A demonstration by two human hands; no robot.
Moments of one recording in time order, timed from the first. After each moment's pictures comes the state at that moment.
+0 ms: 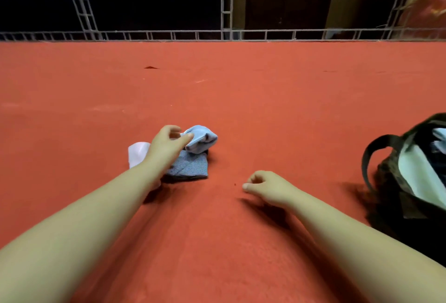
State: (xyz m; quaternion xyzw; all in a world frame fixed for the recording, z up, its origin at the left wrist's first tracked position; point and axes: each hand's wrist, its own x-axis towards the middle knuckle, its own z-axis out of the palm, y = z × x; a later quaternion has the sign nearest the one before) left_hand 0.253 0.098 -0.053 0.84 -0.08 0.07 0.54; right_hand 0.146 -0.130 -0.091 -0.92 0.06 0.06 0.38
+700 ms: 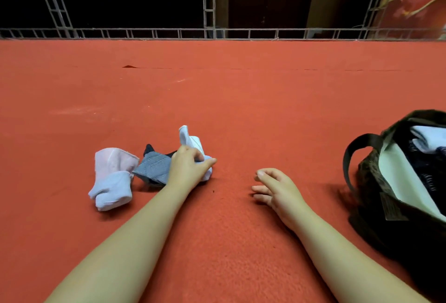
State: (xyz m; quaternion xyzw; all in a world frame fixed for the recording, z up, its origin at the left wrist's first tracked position) left_hand 0.277 0.008 -0.120 0.90 -0.18 0.16 0.37; right_hand 0.133 -0.167 -0.114 -0.64 0.17 -0.09 0.75
